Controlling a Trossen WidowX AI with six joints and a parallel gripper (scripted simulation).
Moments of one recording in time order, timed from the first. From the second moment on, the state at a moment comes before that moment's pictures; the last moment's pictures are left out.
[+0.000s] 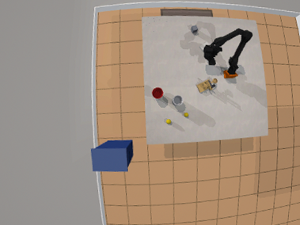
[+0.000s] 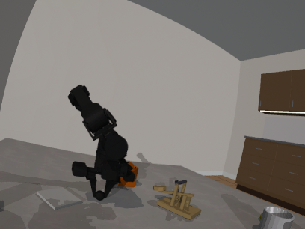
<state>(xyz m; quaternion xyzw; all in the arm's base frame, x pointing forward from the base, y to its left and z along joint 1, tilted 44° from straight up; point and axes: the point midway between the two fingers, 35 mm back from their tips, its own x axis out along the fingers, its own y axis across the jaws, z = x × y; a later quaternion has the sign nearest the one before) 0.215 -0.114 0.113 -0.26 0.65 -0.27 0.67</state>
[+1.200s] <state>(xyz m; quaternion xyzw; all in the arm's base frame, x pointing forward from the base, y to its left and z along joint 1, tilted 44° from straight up) 0.222 -0.005 0.160 -0.31 0.68 -0.19 0.64</state>
